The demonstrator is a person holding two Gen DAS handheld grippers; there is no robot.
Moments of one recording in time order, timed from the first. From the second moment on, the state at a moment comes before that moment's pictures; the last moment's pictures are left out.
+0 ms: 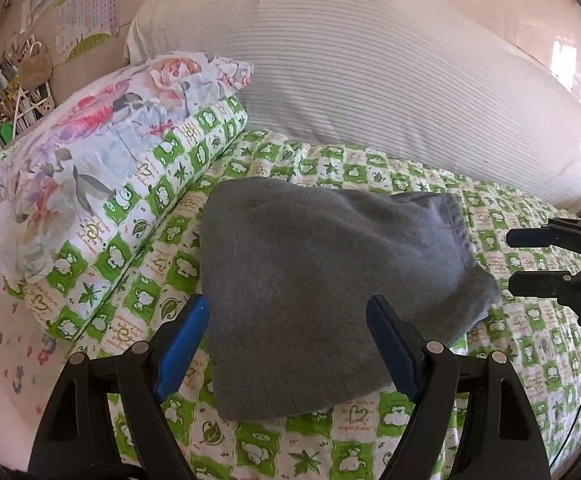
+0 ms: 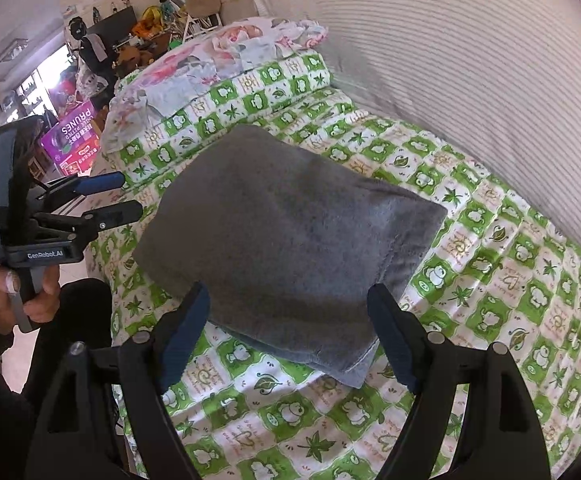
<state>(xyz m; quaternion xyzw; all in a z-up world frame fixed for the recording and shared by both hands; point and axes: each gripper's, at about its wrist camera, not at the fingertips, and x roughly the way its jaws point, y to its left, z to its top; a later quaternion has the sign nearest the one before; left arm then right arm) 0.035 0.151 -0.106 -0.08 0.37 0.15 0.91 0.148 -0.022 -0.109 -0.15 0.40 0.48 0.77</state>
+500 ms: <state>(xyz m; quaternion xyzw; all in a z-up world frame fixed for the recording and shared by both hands) 0.048 0.165 -0.119 -0.09 0.38 0.15 0.91 0.161 -0.009 -0.122 -0.14 0.41 0.48 0.76</state>
